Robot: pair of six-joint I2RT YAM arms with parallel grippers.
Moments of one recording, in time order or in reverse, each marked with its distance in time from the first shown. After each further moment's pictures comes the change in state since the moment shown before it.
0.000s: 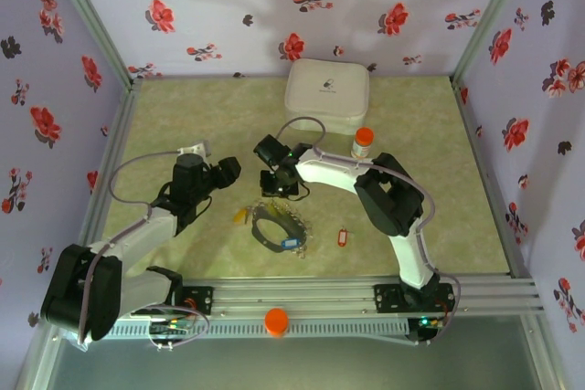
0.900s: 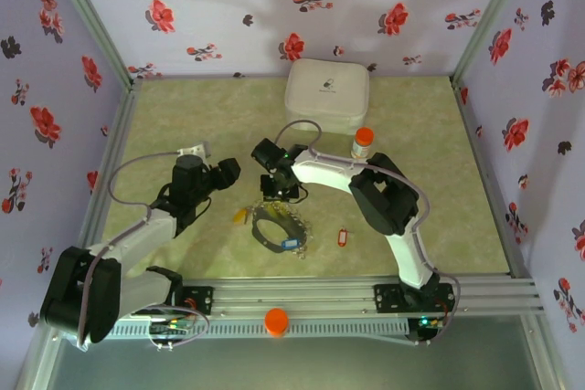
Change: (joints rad) left arm 0.000 -0.015 -0.011 0.000 -0.003 0.014; right arm 0.011 0.040 0.033 -0.068 0.011 0.004
